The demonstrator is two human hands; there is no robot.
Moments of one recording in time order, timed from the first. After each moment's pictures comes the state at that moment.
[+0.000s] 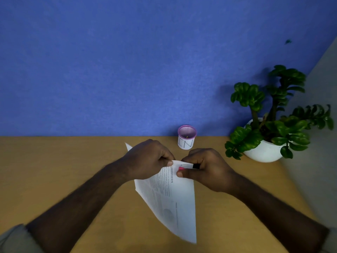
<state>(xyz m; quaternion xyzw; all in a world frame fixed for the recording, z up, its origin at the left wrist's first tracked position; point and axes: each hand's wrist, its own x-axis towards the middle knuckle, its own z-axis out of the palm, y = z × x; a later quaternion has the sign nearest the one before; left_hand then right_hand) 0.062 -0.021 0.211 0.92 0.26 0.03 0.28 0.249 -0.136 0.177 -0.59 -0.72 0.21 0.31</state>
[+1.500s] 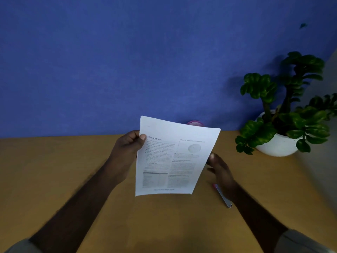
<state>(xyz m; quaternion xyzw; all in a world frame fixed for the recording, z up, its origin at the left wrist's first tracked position) 0.017 0.013 0.166 0.62 0.38 0.34 0.60 0.271 -0.125 0.037 -0.63 -0.35 0.41 0.55</state>
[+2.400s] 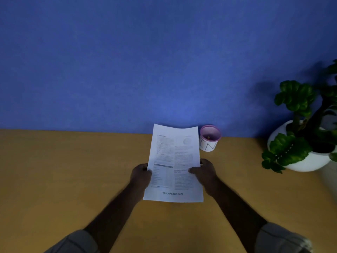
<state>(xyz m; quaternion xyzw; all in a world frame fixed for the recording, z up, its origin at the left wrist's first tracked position) 0.014 0.070 0.021 0.48 0.64 0.21 0.56 0.217 -0.017 0.032 -0.74 -0.21 0.44 0.46</state>
